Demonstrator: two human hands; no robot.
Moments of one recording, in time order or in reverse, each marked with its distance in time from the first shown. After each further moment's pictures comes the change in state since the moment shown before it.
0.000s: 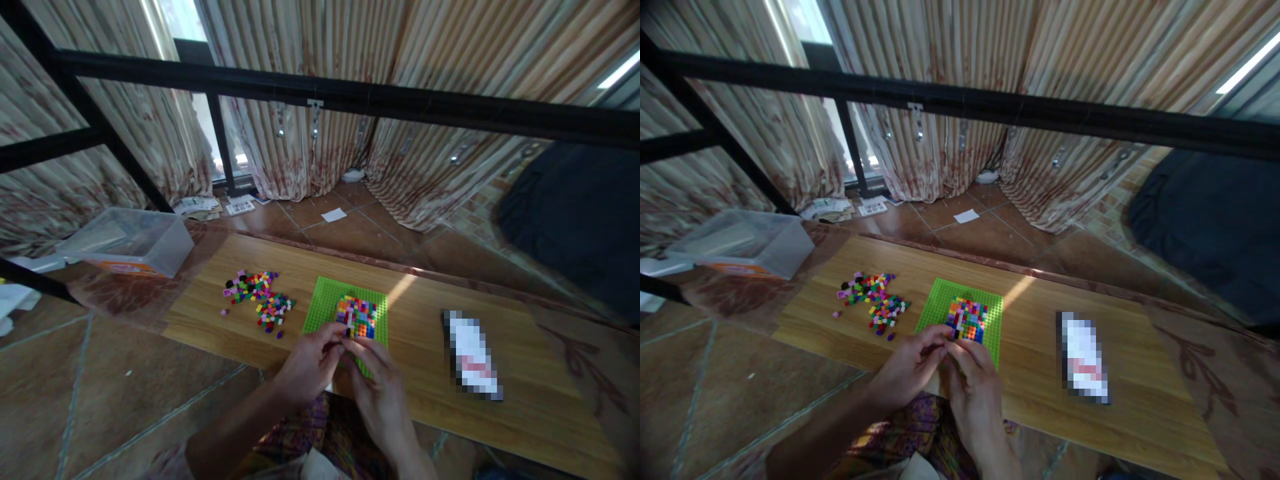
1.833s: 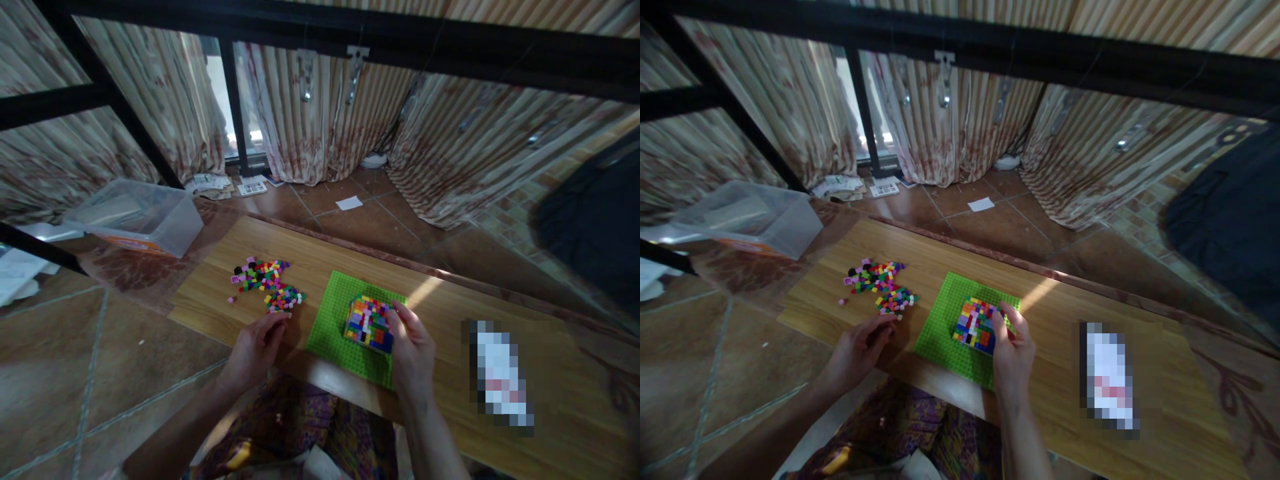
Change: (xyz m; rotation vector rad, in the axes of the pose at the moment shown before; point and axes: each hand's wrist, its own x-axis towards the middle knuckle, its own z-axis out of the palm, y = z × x) left_hand -0.039 -0.058 -0.075 0.460 0.365 -0.067; right_hand 0.055 0.061 0.015 0.369 0.334 0.499
